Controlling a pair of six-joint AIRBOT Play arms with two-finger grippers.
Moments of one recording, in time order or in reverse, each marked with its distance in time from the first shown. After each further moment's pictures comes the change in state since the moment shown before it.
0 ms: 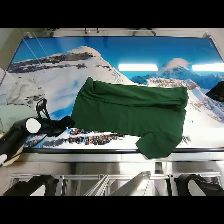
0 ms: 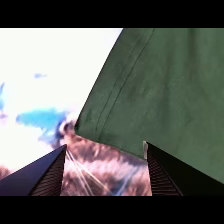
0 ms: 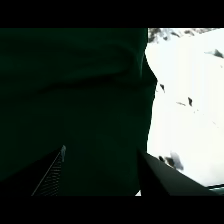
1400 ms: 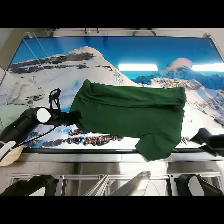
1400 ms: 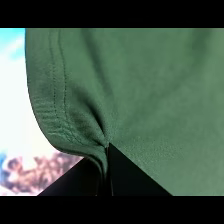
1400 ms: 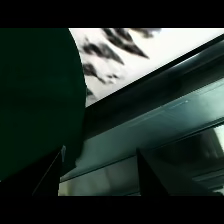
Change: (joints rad) left arm -0.117 -0.134 0.194 0.045 -0.051 0.112; right arm -0.333 0.109 -0.649 0.097 0.013 -0.046
